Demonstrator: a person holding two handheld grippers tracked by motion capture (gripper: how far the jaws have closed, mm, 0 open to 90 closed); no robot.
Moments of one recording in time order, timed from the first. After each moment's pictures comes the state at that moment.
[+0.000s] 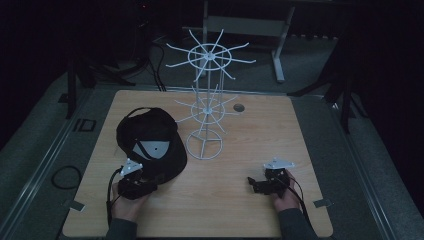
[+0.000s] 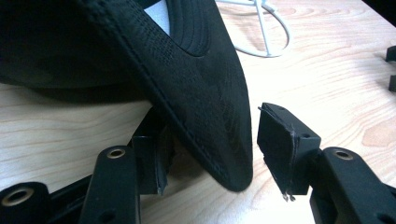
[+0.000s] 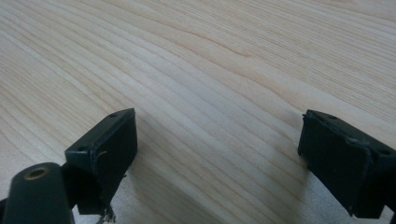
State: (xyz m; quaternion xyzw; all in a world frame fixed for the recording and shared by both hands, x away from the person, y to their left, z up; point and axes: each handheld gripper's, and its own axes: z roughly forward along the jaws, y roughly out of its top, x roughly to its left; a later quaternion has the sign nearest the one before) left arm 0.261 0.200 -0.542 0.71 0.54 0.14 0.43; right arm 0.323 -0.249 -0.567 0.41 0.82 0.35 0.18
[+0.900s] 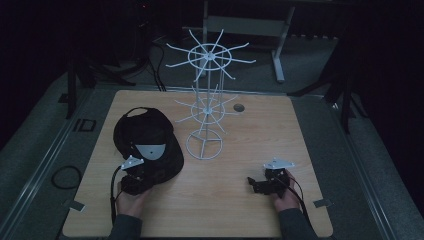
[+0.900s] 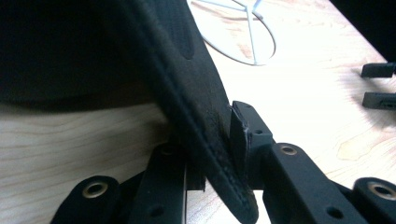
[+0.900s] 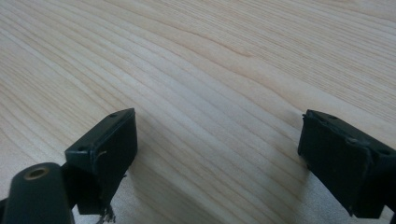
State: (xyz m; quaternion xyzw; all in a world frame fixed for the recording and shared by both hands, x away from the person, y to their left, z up) left arm 0.271 0.201 -0.539 0.69 0.56 0.09 0.45; right arm 0.322 -0.248 -0.567 0.41 0.82 0.35 0.18
